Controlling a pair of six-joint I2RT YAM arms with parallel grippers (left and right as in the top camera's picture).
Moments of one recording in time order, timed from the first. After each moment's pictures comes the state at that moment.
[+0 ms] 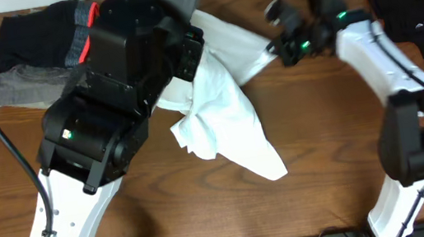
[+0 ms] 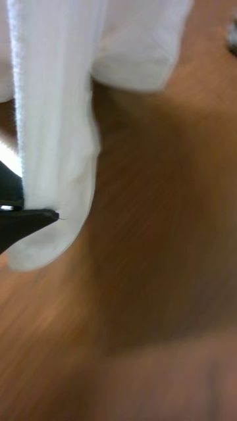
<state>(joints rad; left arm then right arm) -0.56 1.42 1.88 -0.90 -0.16 0.09 0.09 1.95 1.57 -0.68 -0.52 -0.34</state>
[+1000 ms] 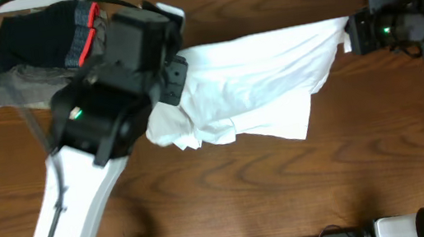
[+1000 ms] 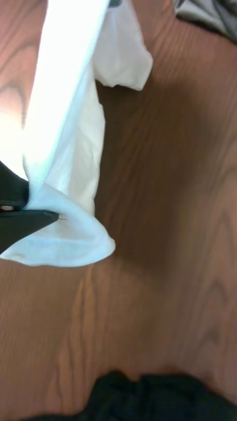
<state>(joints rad) -0.51 1.49 1.82 -1.22 -0.21 0.02 -0.02 1.55 1.73 -1.17 -0.26 -0.14</state>
